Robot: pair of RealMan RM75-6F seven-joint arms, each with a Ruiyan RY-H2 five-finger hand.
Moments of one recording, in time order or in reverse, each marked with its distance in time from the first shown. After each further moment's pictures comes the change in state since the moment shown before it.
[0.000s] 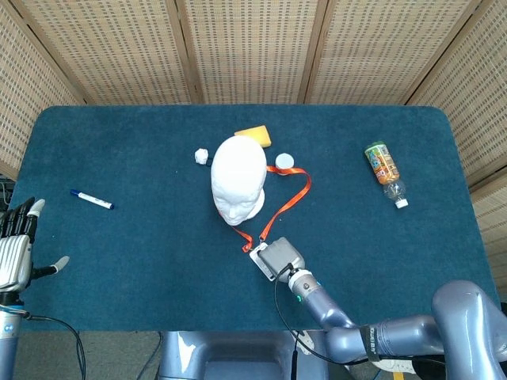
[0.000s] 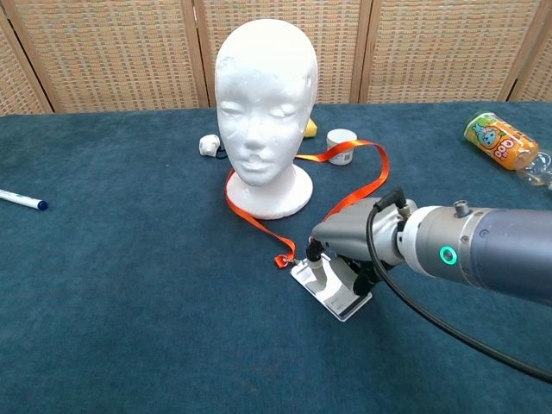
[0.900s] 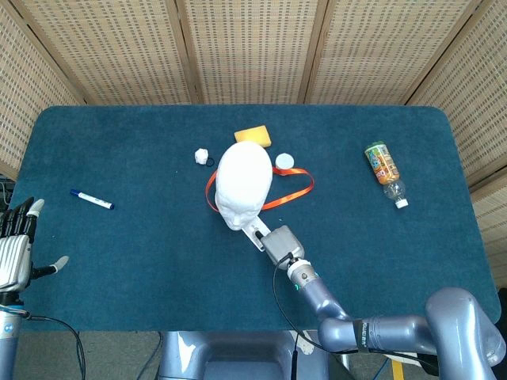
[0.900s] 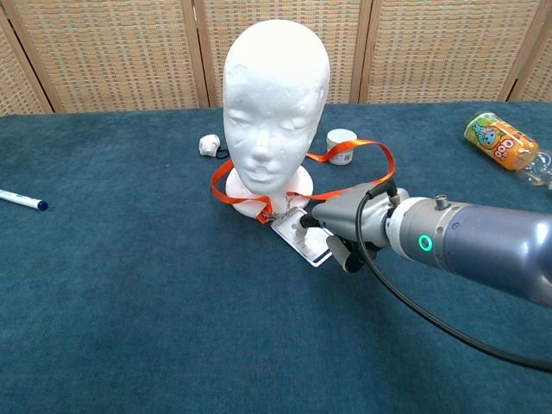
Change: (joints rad) left arm -0.008 -0.001 0.009 0.002 -0.009 0.012 0.003; right arm -0.052 -0.090 0.075 0.180 -0.050 -0.022 0.010
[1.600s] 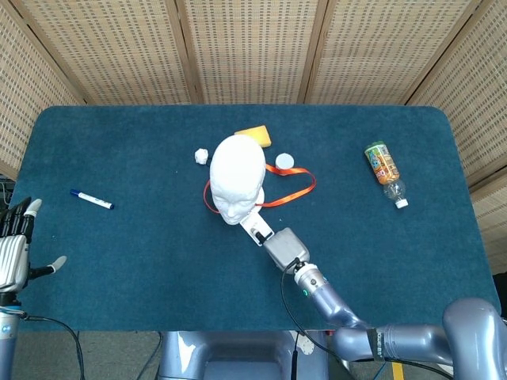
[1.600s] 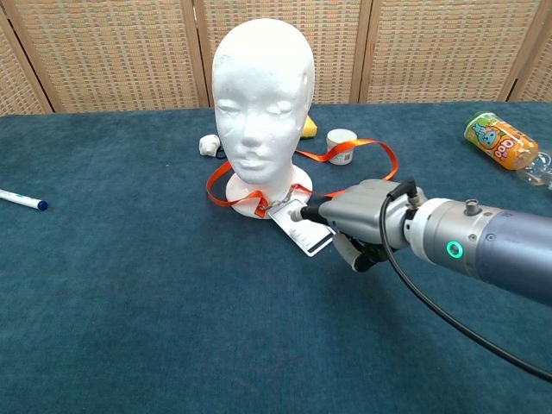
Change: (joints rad) left arm -0.008 0.007 0.014 -0.002 -0.010 0.014 -0.005; right arm -0.107 0.031 -0.002 -0.009 -0.235 -0.014 0.073
